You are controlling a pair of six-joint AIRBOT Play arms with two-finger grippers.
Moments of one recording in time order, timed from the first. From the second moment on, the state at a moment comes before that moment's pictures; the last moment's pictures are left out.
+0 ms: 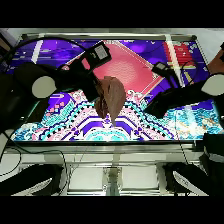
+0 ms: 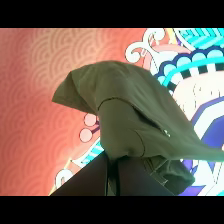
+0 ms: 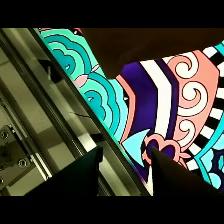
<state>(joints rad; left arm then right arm) -0.66 -1.11 1.46 1.54 -1.06 -1.04 0.25 -0.98 1.19 -1.07 1.44 0.97</state>
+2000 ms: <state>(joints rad) -0.65 -1.01 1.47 1.83 -1.08 -1.36 0.66 -1.17 1.01 -1.41 0.79 1.47</state>
